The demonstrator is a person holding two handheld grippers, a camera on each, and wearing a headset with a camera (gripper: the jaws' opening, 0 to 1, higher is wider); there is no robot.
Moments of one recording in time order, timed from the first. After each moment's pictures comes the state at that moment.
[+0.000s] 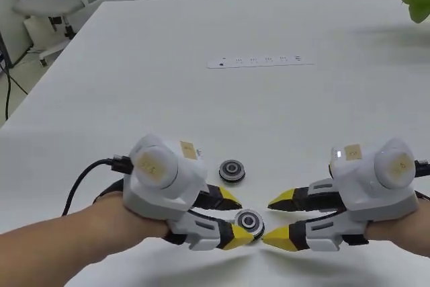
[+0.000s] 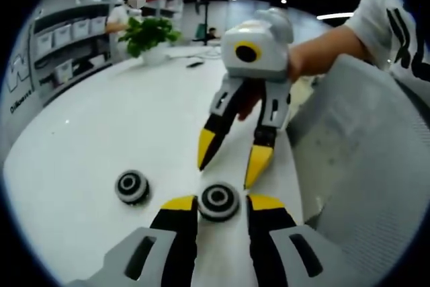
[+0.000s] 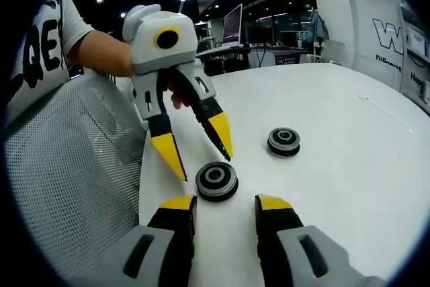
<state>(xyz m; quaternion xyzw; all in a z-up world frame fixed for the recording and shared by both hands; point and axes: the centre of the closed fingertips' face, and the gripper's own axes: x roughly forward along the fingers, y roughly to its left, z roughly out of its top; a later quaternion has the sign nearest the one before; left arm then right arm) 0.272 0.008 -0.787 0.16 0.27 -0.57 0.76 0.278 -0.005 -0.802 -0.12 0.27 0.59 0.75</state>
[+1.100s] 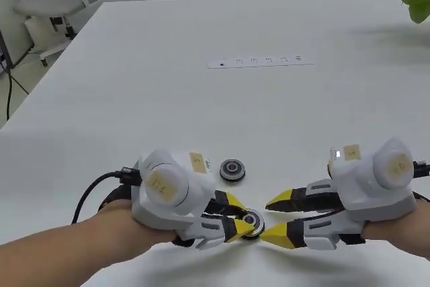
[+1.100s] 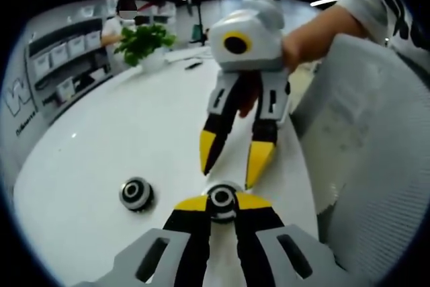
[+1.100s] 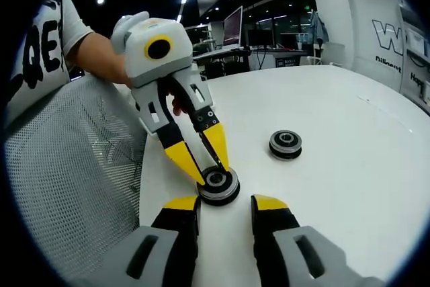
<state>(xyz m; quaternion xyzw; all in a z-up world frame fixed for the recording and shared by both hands) 0.277 0.006 -0.794 0.21 0.24 -0.56 0.76 0.278 -0.002 -0.801 -0.12 0.26 0.60 0.75</state>
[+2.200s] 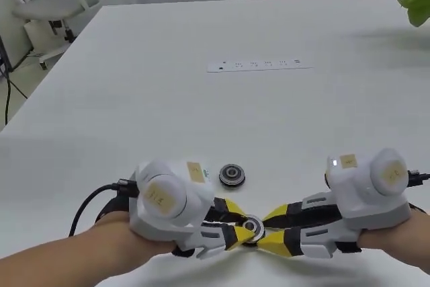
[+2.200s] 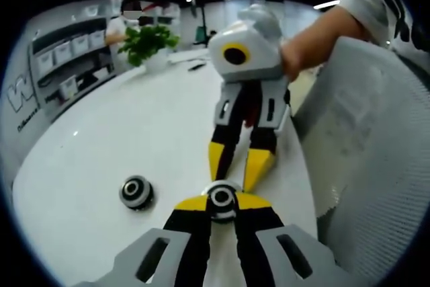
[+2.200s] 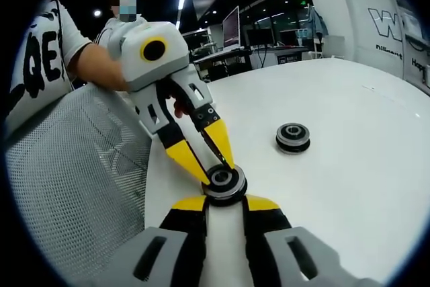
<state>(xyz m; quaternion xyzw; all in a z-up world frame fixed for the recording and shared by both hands) 0.275 0.006 -0.793 0.20 0.24 -0.56 0.77 0.272 0.004 -0.808 -0.08 0.28 0.61 0.74</state>
